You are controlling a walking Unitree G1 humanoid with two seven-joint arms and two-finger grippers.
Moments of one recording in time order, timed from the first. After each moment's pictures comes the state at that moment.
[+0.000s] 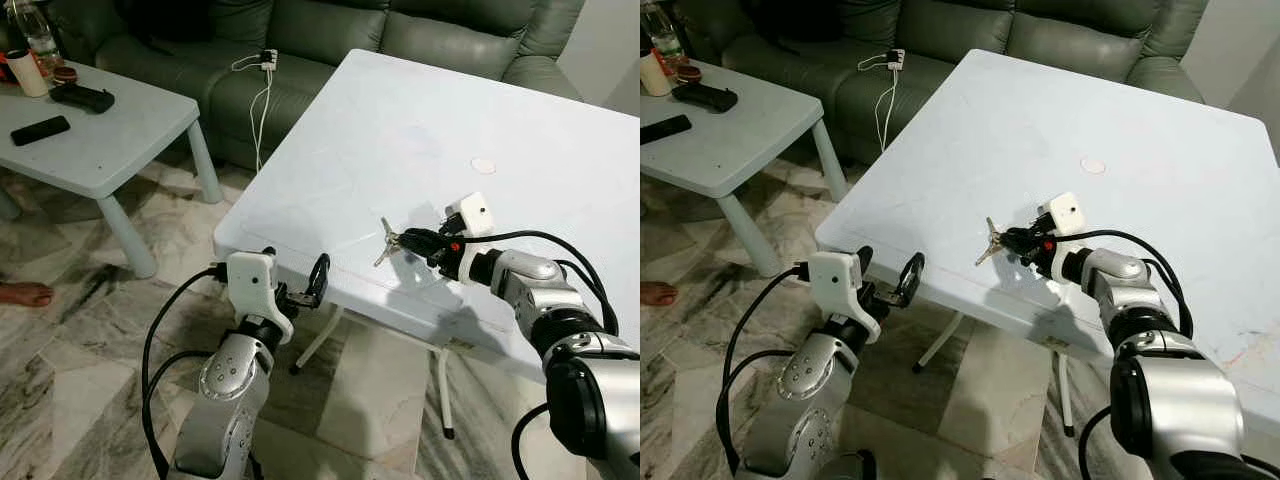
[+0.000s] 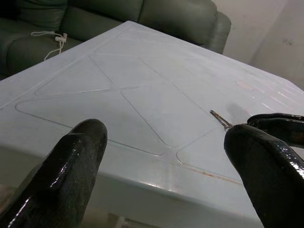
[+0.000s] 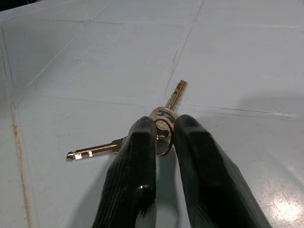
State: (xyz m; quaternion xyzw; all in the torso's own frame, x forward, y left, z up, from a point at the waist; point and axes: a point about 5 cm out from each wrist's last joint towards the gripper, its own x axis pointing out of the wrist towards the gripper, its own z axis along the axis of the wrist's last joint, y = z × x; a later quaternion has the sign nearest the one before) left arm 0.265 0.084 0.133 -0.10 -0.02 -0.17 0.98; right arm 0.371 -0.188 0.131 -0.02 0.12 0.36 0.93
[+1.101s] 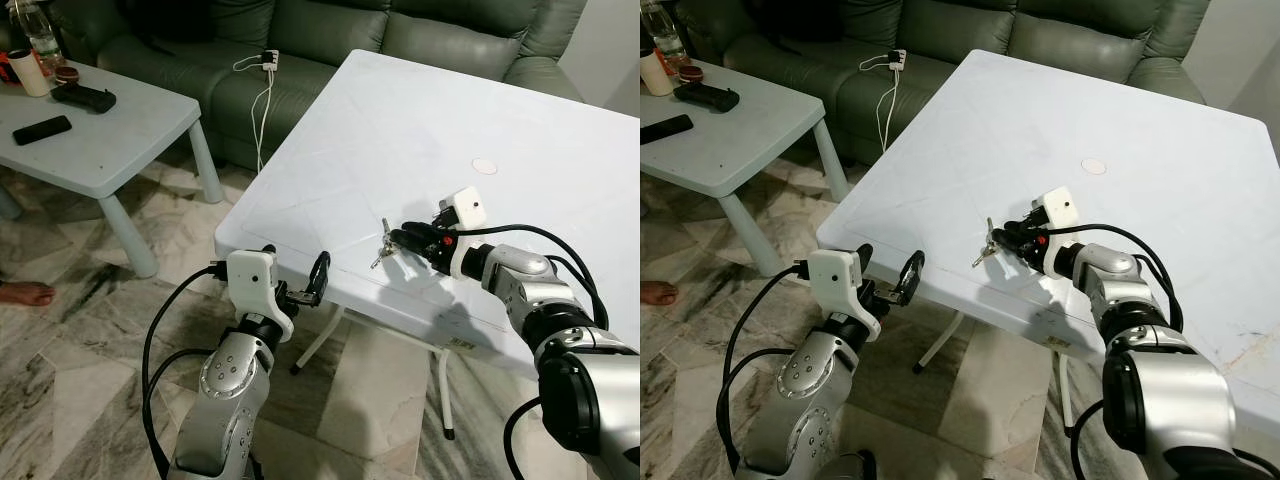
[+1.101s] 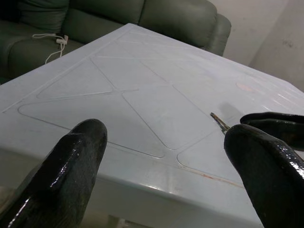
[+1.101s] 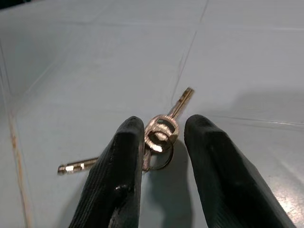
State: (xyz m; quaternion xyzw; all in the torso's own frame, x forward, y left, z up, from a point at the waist) left arm 0.266 0.084 0.134 -0.10 -0.02 -0.17 0.98; right arm 0.376 -0.177 0.132 -0.03 0.13 0.35 0.93
